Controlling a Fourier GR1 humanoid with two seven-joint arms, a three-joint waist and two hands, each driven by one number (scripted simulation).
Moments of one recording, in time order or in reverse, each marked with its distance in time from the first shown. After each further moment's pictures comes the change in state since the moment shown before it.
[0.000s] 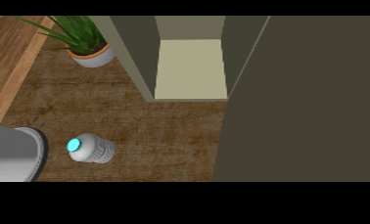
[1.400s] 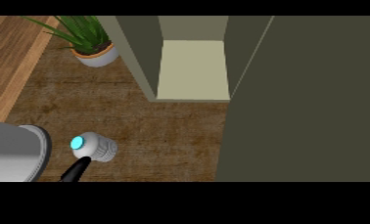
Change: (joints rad) left arm -0.334 0.005 0.471 -0.031 0.292 -0.259 0.045; right arm -0.008 -0.016 -0.292 0.102 -0.122 0.176 -0.117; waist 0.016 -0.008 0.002
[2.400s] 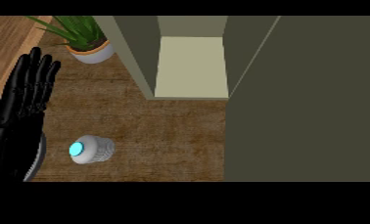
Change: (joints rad) left arm -0.397 0.142 0.347 0.249 0.384 -0.995 -0.114; right arm -0.216 0.005 -0.246 0.283 0.028 -0.087 -0.184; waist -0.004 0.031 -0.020
